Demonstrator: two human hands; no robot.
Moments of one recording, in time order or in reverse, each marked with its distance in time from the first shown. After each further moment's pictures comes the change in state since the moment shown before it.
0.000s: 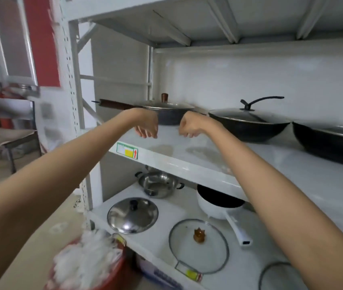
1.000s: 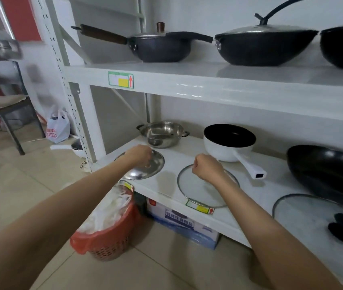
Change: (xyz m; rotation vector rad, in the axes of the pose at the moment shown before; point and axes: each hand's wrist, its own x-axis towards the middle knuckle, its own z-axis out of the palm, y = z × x) left_hand -0.006 -0.100 0.294 0.228 -0.032 -0.046; right_hand -0.099 0.113 0.293 0.014 0.009 0.281
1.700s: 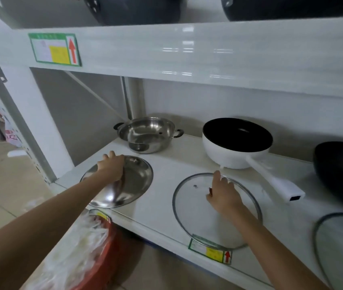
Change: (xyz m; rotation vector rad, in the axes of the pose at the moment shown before) left_hand 0.189 -0.072 0.093 0.088 0.028 -0.212; right_hand 0.110 0.073 0.088 -0.134 -0.065 0.219
